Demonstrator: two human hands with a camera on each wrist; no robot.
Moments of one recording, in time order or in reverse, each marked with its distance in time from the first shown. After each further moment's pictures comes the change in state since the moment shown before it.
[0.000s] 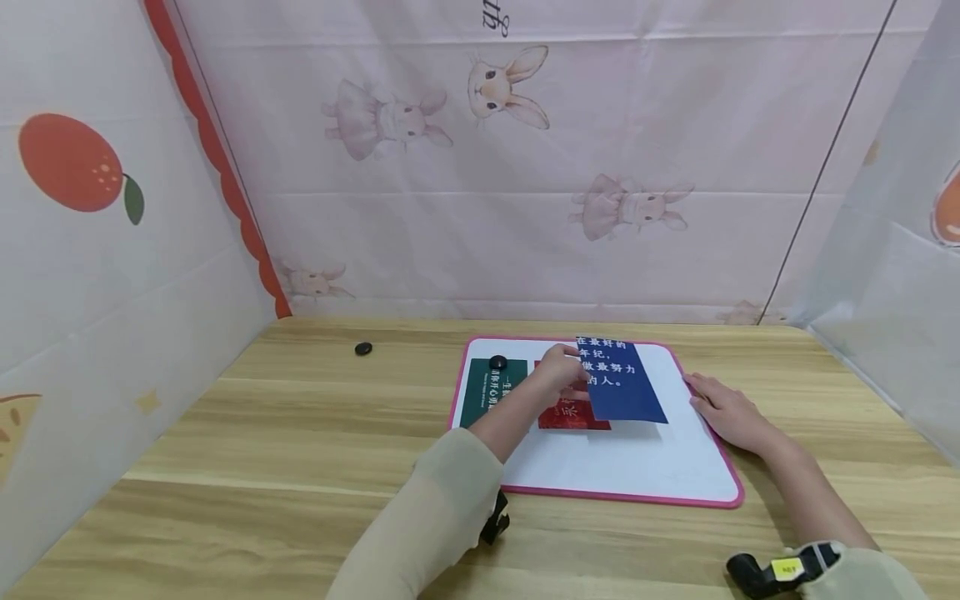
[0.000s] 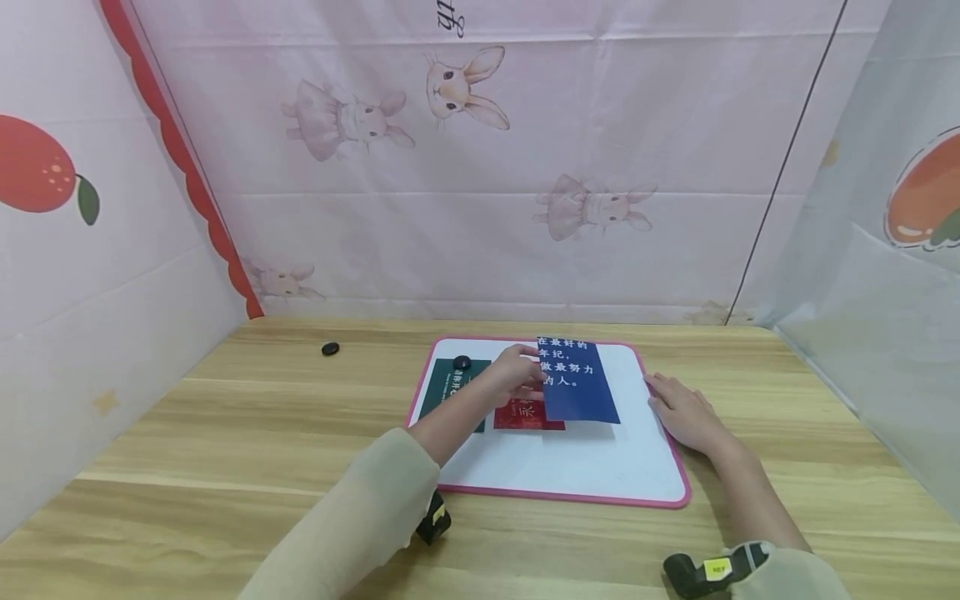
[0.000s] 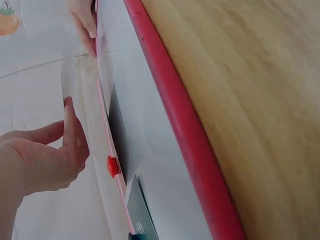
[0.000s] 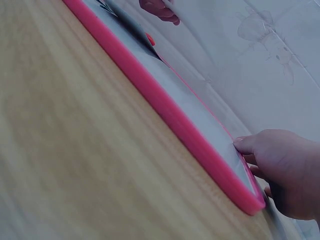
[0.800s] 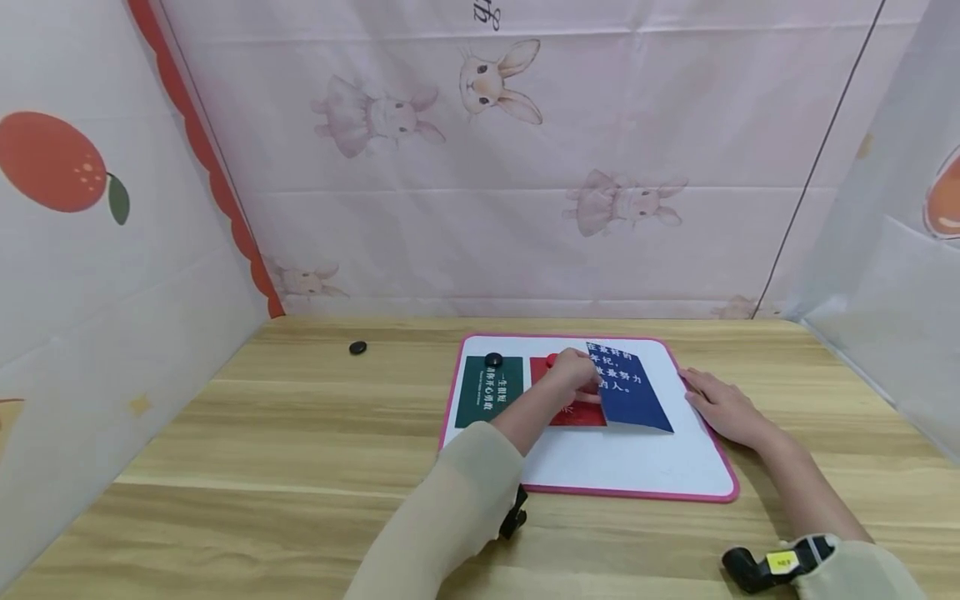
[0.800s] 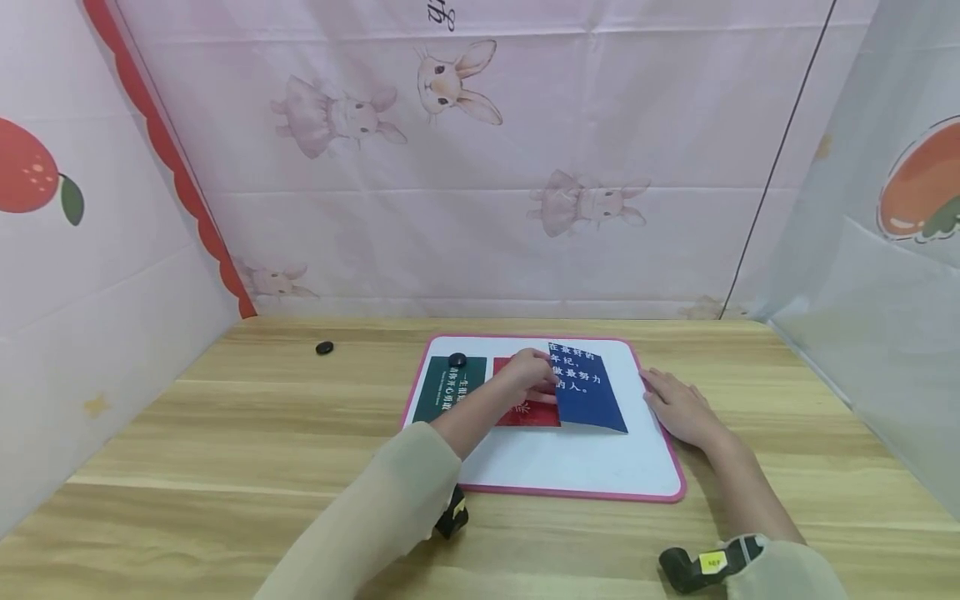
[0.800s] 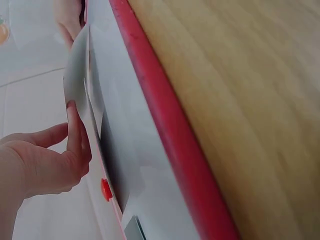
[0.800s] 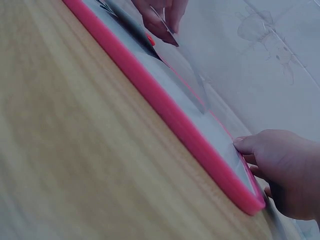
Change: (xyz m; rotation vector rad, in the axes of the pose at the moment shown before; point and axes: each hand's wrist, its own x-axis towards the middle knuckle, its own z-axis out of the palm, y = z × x) left_hand 0.017 -0.005 0.027 0.046 0.032 -0.088; right_hand 0.002 0.002 -0.001 -0.003 0.006 0.003
